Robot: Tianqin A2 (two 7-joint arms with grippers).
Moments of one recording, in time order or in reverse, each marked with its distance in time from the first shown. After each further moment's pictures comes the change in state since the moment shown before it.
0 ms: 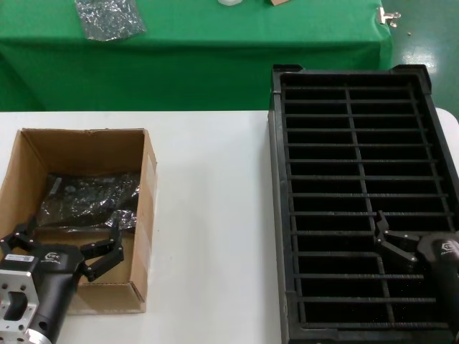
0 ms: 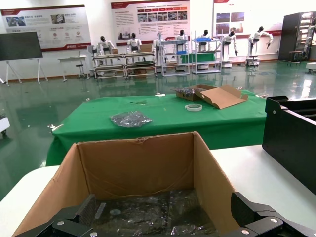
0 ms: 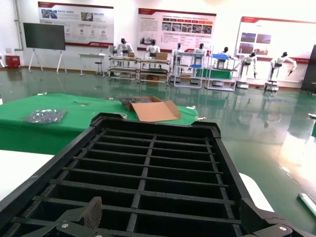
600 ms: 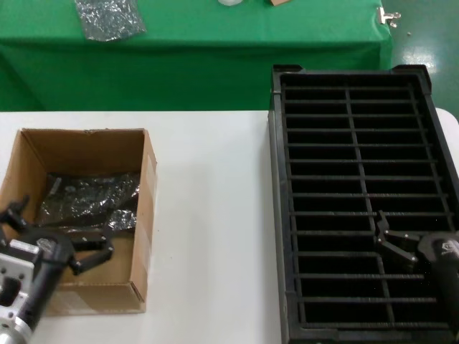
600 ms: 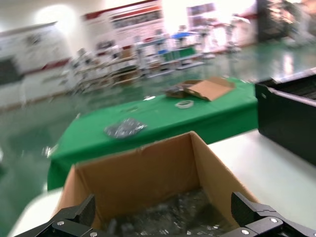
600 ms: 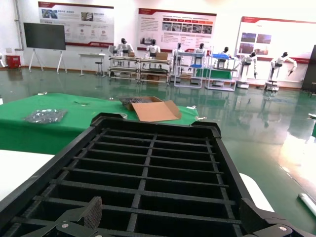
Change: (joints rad) left arm -0.033 -0.118 0.038 0.011 0.065 0.014 0.037; right arm 0.000 0.000 0.000 0.000 0.000 0.000 0.000
